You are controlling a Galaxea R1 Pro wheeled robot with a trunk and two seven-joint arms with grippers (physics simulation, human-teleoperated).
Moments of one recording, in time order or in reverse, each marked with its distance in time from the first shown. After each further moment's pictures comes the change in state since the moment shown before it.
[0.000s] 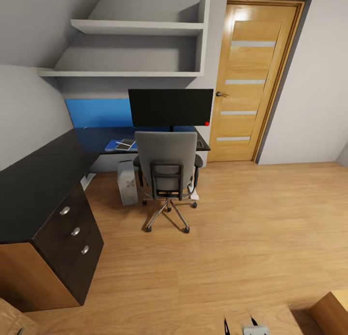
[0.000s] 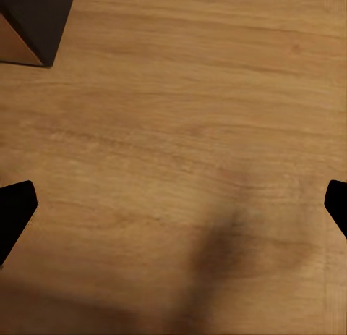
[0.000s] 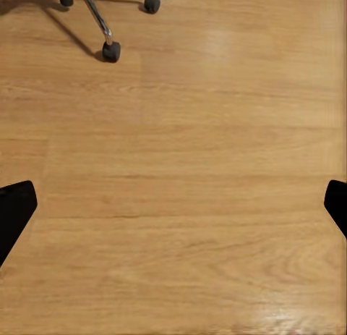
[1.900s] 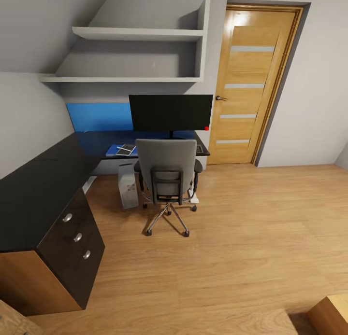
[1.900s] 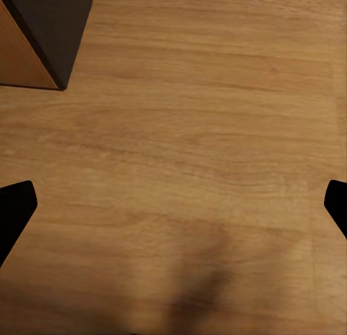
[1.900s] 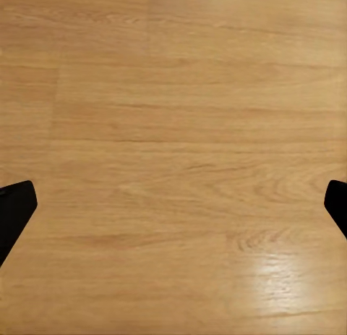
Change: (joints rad) left arm 0.161 0.036 -0.002 0.002 0.004 -0.260 -0.109; right arm 0.123 0.005 0.005 0.000 0.001 0.048 -0.001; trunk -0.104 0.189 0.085
